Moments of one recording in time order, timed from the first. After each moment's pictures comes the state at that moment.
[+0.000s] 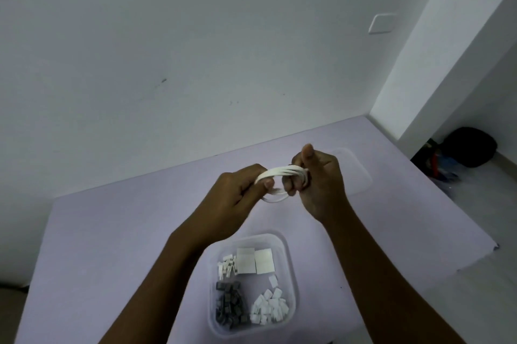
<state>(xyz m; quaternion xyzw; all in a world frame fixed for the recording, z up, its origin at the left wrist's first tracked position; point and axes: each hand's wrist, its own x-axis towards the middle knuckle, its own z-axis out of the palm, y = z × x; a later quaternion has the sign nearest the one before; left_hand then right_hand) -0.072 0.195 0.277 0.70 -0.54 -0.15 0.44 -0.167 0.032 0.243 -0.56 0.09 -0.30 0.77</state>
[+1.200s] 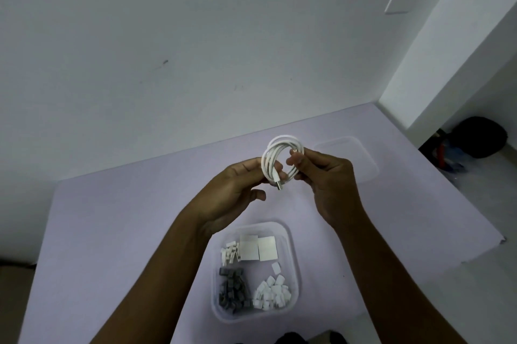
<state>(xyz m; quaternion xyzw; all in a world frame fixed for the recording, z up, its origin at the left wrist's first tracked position) -0.056 0.186 0.247 0.54 -0.27 -0.49 0.63 -0.175 0.038 0.227 -0.60 0.22 -0.31 0.71</state>
